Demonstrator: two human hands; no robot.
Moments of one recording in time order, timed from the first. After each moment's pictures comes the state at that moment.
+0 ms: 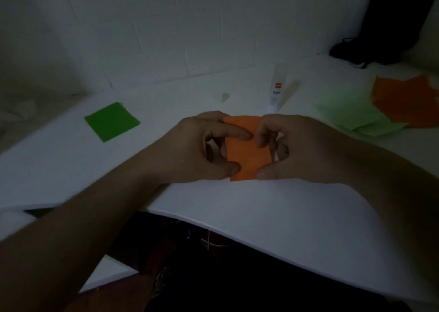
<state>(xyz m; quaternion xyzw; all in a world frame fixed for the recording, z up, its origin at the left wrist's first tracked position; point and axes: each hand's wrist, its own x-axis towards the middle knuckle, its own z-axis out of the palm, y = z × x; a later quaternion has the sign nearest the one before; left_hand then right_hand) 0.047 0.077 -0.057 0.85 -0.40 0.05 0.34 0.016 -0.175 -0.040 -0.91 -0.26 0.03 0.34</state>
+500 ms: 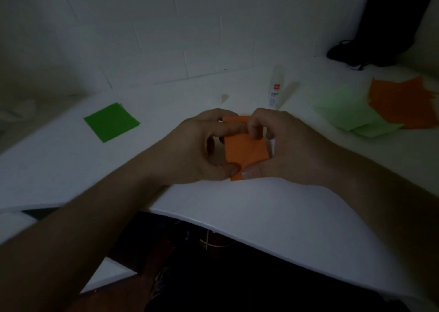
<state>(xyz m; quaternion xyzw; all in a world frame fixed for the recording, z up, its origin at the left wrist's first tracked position) 0.047 0.076 -0.060 0.85 -0.41 0.07 0.32 0.019 -0.160 -0.048 -0.90 -0.28 -0.06 0.33</state>
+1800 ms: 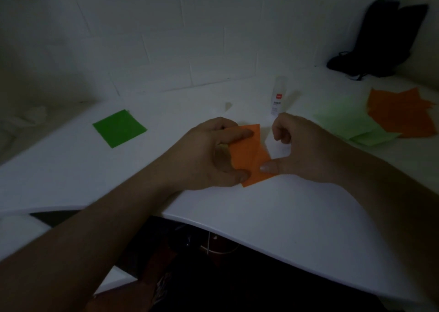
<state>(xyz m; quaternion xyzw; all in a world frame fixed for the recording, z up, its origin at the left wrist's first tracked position) 0.045 0.073 -0.065 0.88 -0.38 0.09 0.28 0.035 -0.187 -0.060 -0.94 -0.19 -0.07 0.27</state>
